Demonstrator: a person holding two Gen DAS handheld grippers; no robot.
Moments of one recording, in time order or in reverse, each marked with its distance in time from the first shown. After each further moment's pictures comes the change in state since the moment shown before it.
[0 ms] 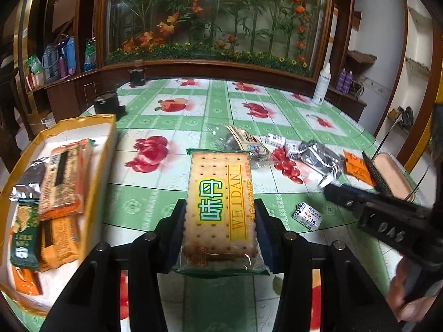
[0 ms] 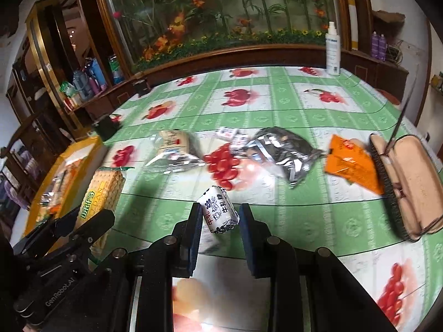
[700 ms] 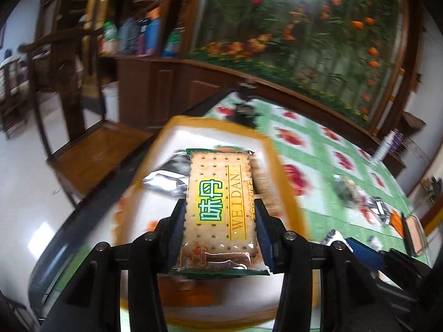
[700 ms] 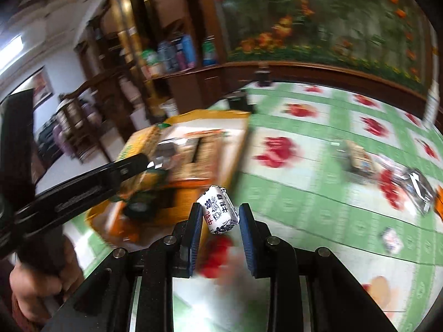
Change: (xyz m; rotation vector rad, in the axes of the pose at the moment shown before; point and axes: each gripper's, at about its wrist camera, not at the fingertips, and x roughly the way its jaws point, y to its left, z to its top) left arm -0.083 0.199 -0.015 -0.314 -0.066 0.198; right arm 0.000 0.210 -0.040 -0.343 0.004 0.303
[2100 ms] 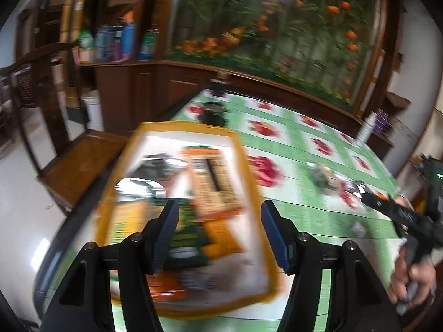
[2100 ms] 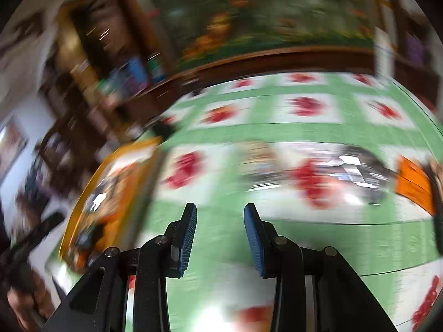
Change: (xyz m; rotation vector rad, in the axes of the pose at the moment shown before) left arm -0.012 -0.062 0.005 0.134 0.038 -0.099; right arm -0.047 -0.211 -0.002 0.426 -0.040 -0.150
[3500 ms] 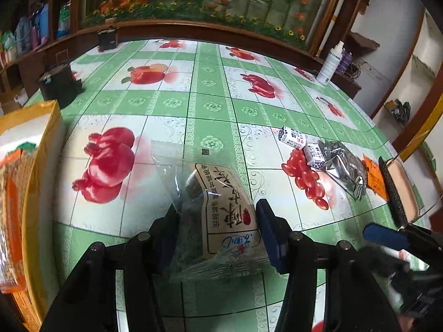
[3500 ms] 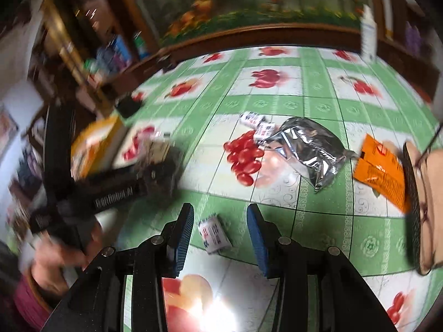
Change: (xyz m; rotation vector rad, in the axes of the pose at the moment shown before) left arm 0.179 -0.151 0.002 0.185 0.254 -0.188; right arm 0.005 -0.021 -0.017 -0.188 0.166 -0.030
